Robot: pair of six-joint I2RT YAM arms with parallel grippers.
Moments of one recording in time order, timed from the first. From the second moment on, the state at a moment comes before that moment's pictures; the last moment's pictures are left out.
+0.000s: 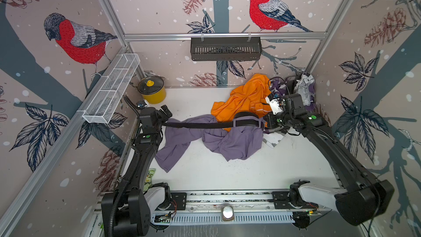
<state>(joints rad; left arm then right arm) 0.08 1.08 0.75 -0.06 -0.12 -0.46 0.32 1.21 1.19 -0.79 -0.24 0.02</state>
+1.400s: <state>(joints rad) -0.78 1.58 0.88 0.13 -0.24 0.07 0.33 1.19 1.21 -0.77 -0.29 0.02</state>
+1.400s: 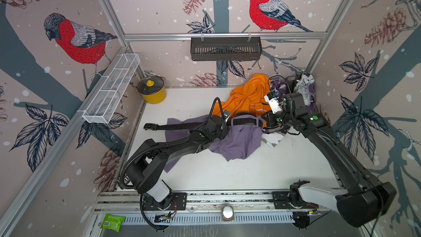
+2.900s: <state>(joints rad) -0.27 1.12 0.90 0.15 -0.18 -0.05 0.07 1.16 1.39 -0.80 -0.29 -0.05</state>
